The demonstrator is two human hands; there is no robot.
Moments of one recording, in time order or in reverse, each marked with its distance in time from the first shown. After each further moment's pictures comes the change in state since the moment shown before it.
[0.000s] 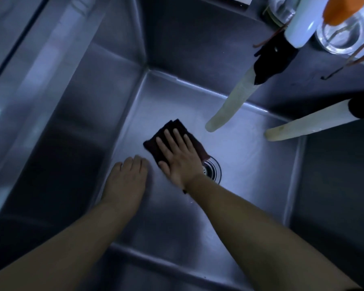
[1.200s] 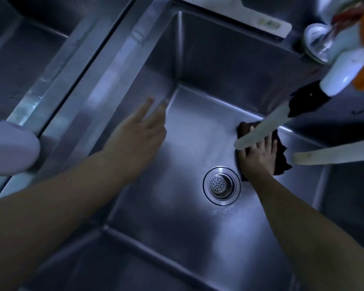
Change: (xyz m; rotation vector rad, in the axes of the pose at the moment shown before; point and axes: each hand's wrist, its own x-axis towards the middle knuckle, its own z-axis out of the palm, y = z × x) left_hand 0.010 -0.073 -0.117 0.474 0.321 0.247; right_hand -0.010 0.121 -0.026 0.073 0.181 0.572
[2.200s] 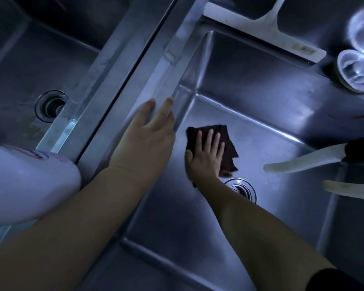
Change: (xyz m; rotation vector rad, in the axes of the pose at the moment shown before) left_hand -0.009 -0.047 -0.003 -0.163 0.019 -0.193; right_hand -0.015 -0.196 0.031 -0.047 -0.163 -0.097
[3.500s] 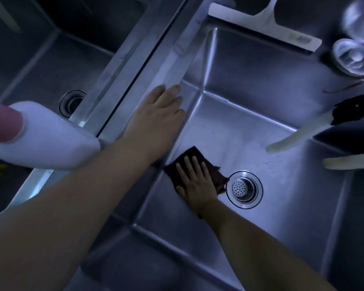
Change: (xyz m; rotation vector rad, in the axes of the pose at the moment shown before) left_hand -0.003 -0.004 0.008 -0.227 0.143 0.002; right_hand -0.094 -0.001 0.014 -0.108 -0.107 -0.514
